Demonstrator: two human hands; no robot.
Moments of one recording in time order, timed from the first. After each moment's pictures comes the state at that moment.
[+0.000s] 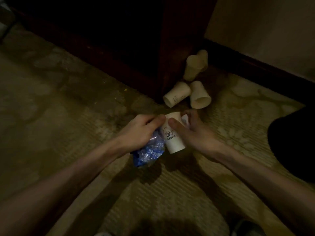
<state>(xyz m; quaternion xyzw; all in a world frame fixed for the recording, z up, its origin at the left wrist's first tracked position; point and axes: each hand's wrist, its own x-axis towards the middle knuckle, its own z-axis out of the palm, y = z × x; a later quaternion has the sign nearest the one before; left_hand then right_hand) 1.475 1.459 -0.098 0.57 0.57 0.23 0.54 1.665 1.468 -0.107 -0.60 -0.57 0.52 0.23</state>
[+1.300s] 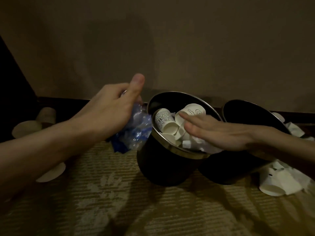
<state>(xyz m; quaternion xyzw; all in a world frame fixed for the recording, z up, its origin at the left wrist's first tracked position) 1.830 1.540 0.077 0.78 0.38 0.26 0.41 2.057 1.407 0.057 -0.73 -0.65 0.20 -0.09</state>
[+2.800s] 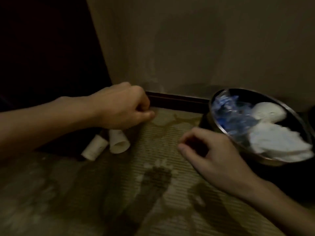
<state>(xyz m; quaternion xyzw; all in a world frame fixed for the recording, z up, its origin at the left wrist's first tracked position) 1.726 1.573 0.095 0.92 0.36 -0.03 0.14 1.915 1.420 0.030 -0.61 -0.68 0.21 0.35</state>
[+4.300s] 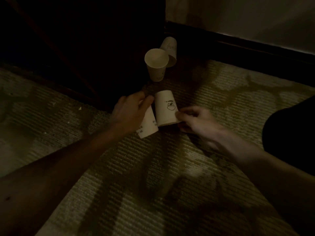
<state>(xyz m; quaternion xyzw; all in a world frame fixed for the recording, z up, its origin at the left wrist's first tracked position) 1.581 1.619 -0.160 0.70 0.63 0.19 0.28 1.789 1.587 -0.181 -0.63 -0.31 0.63 0.33</state>
